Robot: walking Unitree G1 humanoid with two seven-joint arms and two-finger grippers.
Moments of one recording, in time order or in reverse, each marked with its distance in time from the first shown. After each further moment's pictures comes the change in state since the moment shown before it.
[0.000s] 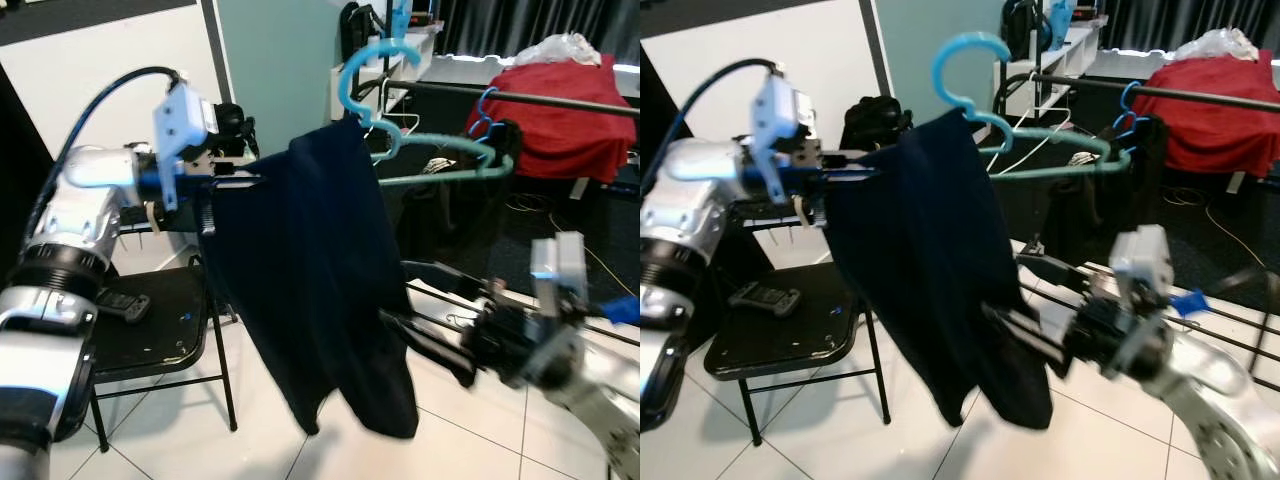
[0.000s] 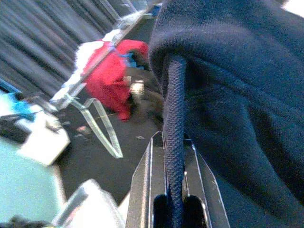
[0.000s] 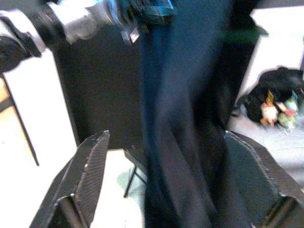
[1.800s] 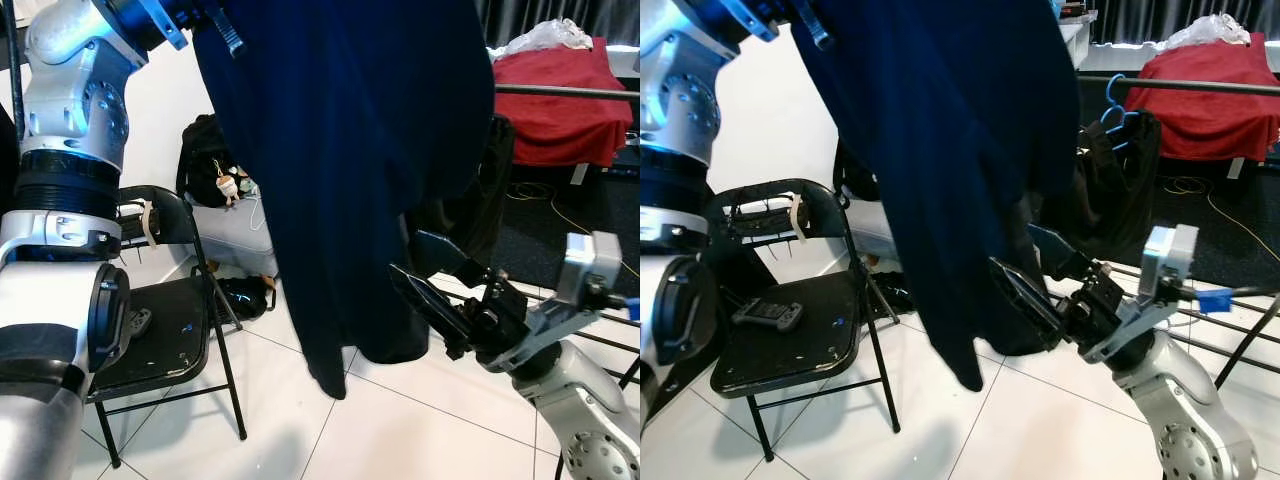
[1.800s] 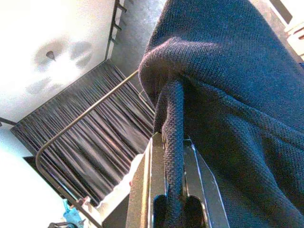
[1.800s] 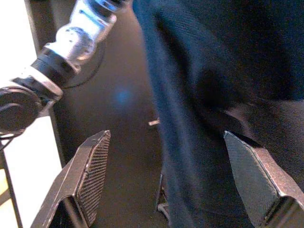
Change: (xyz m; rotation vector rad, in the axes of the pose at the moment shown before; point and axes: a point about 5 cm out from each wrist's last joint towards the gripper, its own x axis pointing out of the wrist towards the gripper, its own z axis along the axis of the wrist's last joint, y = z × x) left arm 0.020 0.052 0.127 0.062 -0.533 0.273; right arm 0.034 0.009 0.013 0.098 -0.334 0.007
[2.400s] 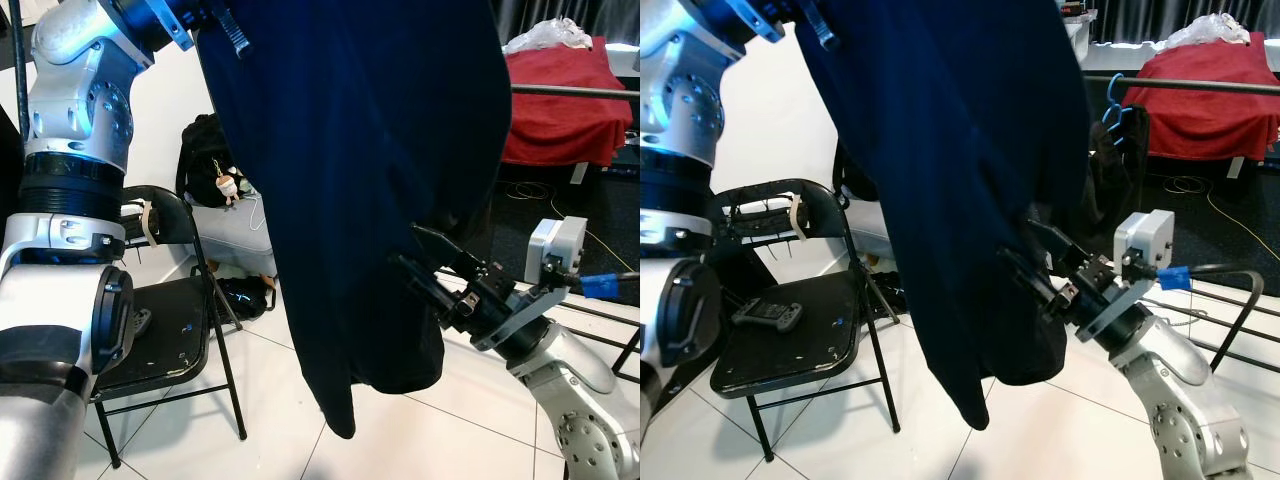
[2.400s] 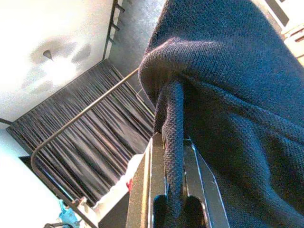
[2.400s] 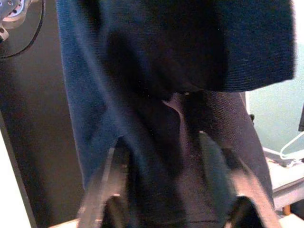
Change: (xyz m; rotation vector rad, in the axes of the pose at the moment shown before) left arm 0.003 -0.003 0.001 -0.015 -0.003 -0.006; right arm 0.005 -0.024 -0.006 -0.126 0.099 -0.161
